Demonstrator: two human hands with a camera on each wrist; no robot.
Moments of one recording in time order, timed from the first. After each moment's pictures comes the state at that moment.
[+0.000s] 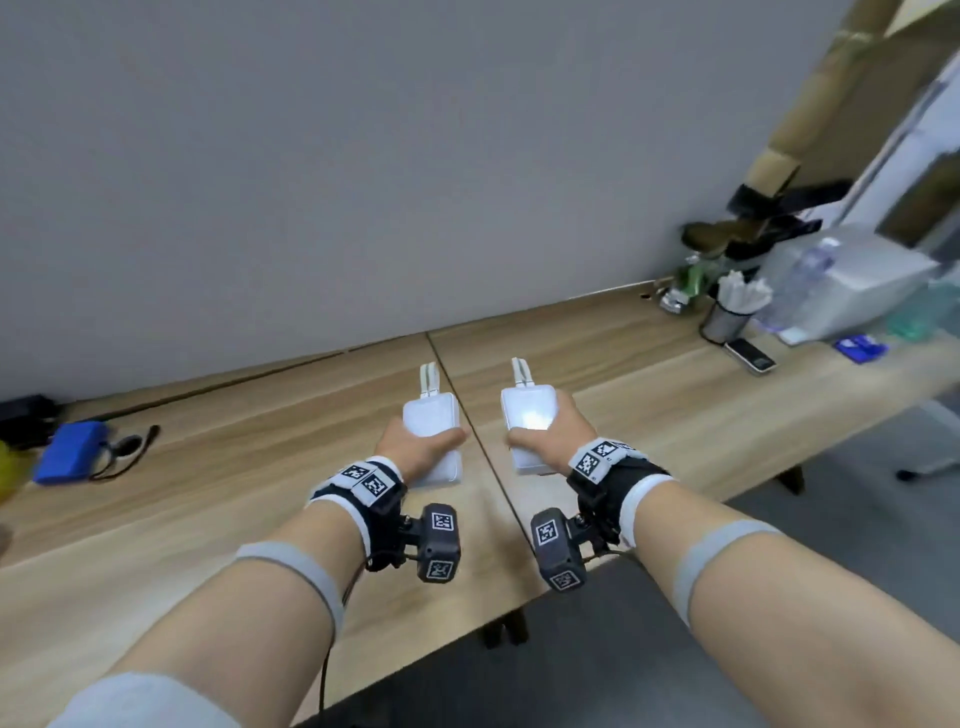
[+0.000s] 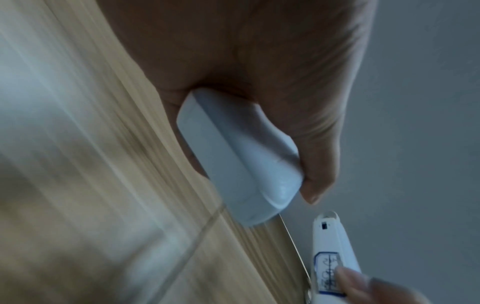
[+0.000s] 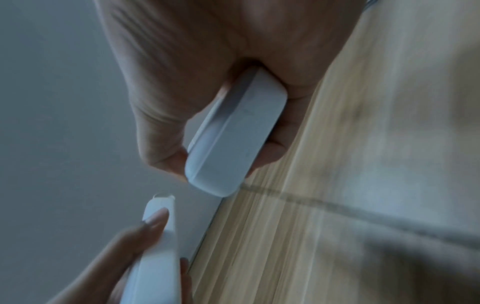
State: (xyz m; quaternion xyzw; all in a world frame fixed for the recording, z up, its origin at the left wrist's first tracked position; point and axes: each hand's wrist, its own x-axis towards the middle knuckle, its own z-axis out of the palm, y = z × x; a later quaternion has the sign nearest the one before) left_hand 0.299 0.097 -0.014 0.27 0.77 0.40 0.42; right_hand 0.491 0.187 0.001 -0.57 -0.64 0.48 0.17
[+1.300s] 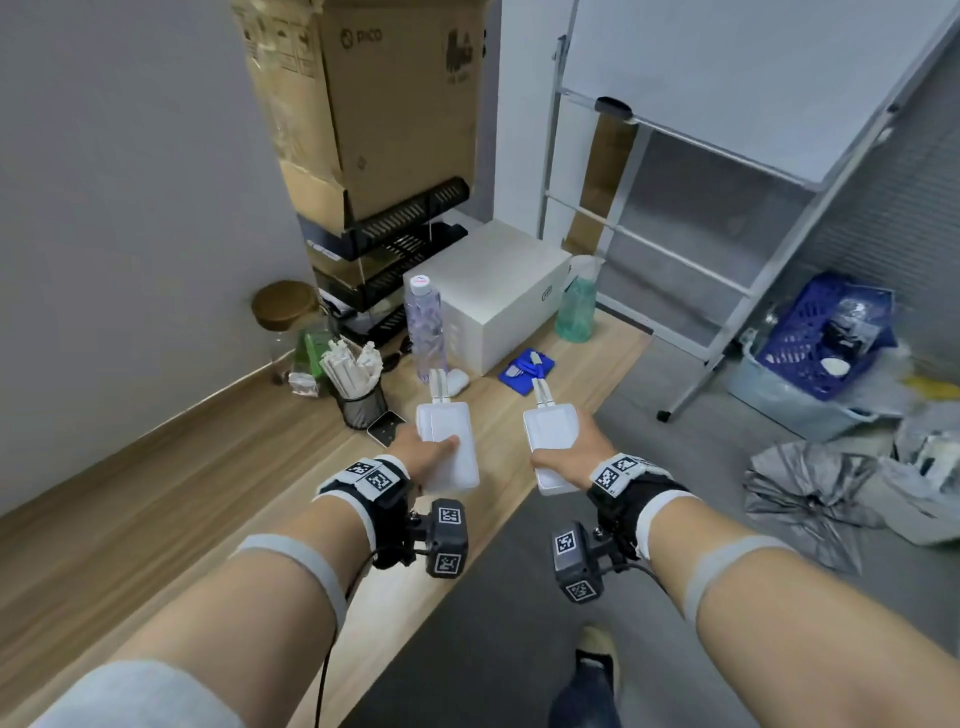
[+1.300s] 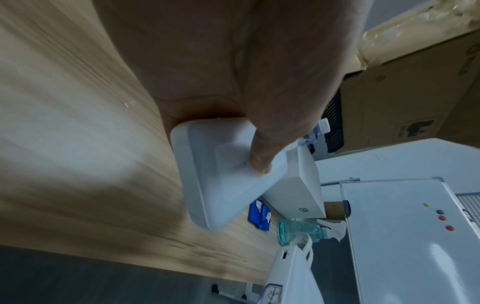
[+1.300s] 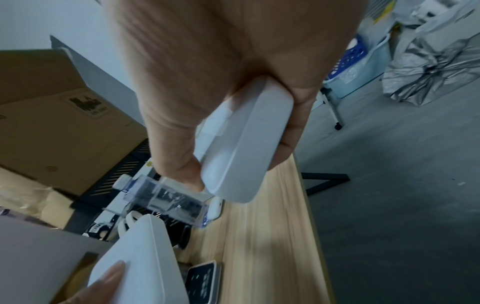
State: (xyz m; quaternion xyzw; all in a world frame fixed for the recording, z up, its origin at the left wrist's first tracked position) left_hand 0.831 0.613 -0.106 0.33 0.67 0.32 0.59; right_hand 1.072 0.585 -0.062 -0.73 -0.49 0.43 0.22
